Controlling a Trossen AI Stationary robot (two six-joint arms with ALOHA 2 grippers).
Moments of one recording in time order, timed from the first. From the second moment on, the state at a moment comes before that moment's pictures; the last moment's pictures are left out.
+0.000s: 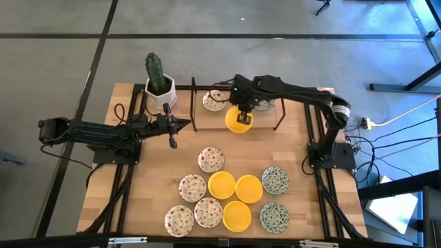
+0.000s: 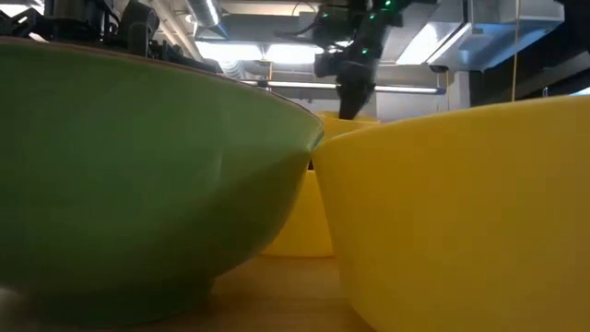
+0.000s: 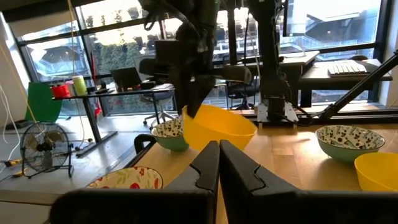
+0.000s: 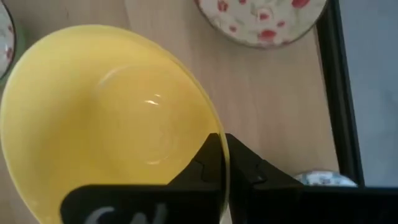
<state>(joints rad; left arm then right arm) 0.22 0.87 0.15 0.80 -0.06 0.12 -0.40 1.78 1.66 -1.02 0.07 -0.24</state>
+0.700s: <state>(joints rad) 0.22 0.87 0.15 0.80 -0.06 0.12 -0.49 1.89 1.68 -1.01 0.07 -0.27</state>
